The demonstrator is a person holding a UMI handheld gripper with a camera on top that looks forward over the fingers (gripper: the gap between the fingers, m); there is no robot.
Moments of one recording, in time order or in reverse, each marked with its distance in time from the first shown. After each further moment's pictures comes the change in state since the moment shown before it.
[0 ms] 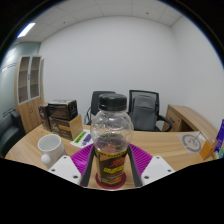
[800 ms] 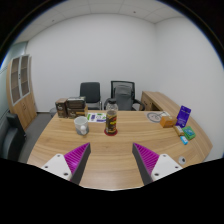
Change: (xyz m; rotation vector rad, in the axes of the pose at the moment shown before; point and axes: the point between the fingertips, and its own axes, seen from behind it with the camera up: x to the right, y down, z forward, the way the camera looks) arm -0.069 -0.008 -0.360 -0.185 0.226 0.079
